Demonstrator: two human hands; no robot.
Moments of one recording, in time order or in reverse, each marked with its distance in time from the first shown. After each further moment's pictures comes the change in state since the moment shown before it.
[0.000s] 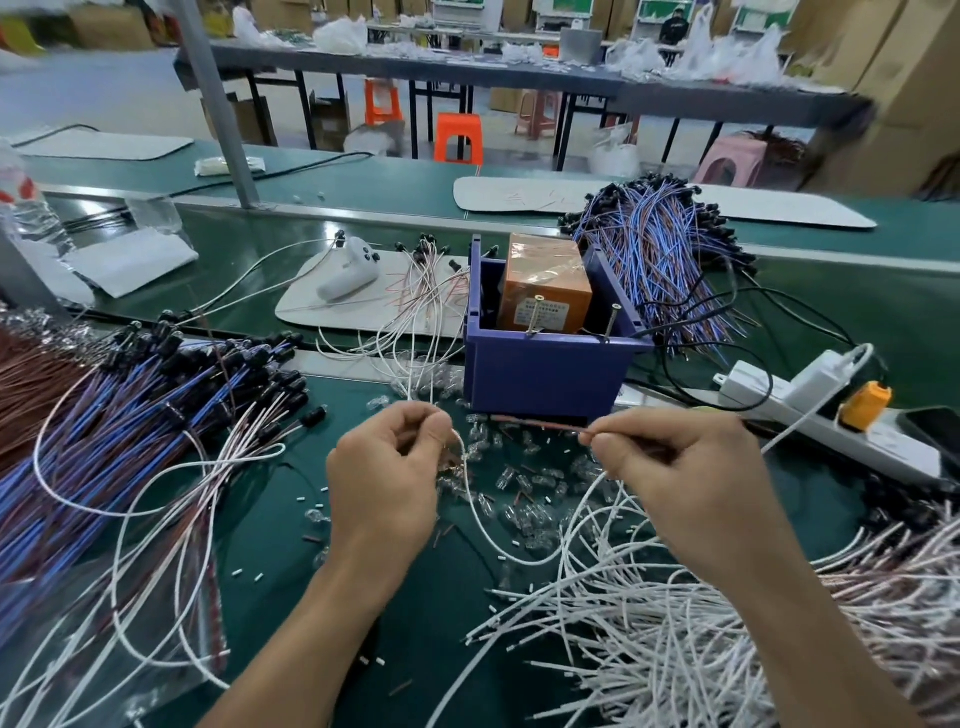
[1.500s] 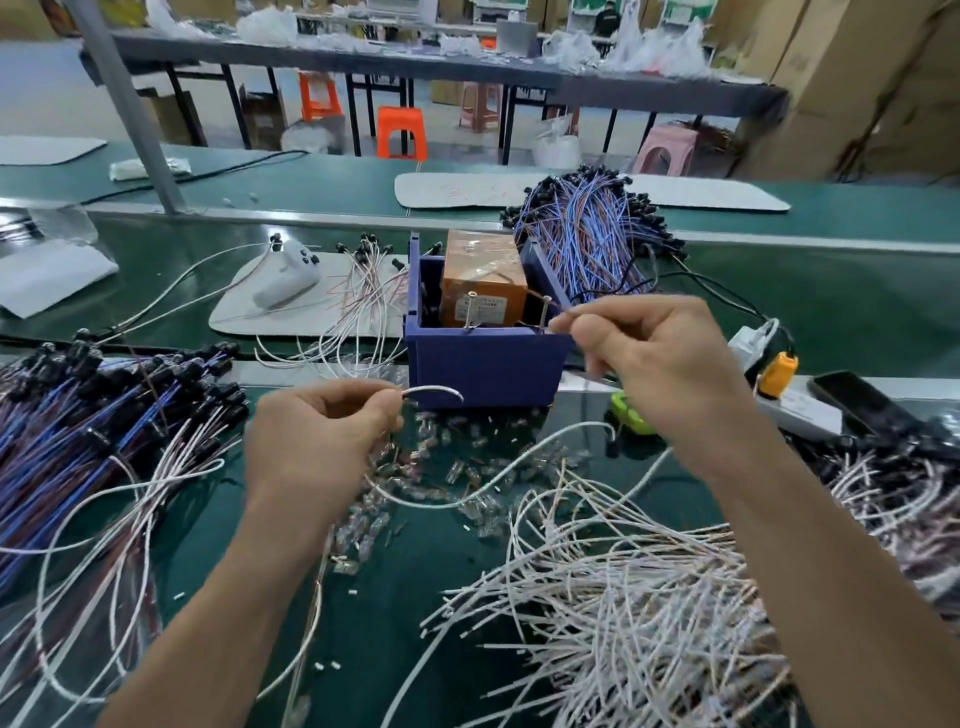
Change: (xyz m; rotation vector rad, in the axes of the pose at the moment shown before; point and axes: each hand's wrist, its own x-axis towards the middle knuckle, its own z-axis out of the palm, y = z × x) left_hand 0.019 0.042 -0.015 -0.043 -0.078 -0.131; right_hand 0.049 -0.017 -0.038 0.155 0.044 0.087
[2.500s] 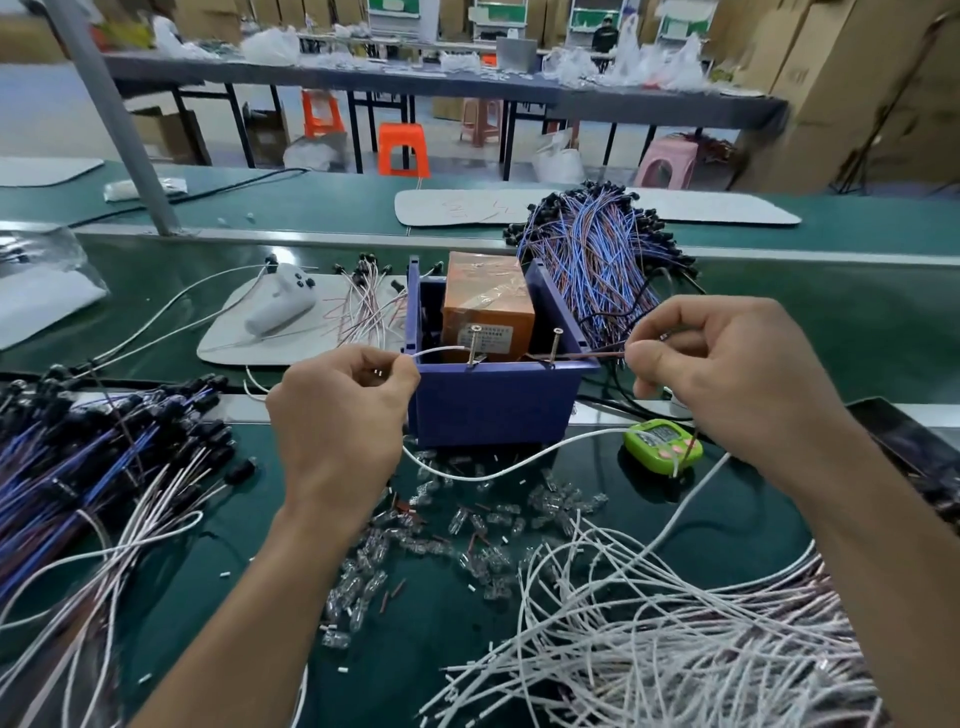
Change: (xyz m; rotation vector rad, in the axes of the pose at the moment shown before) left_hand 0.051 0.014 0.041 0.280 0.241 0.310; right_hand 0.033 0.016 -0.031 -0.236 0.005 -0.056
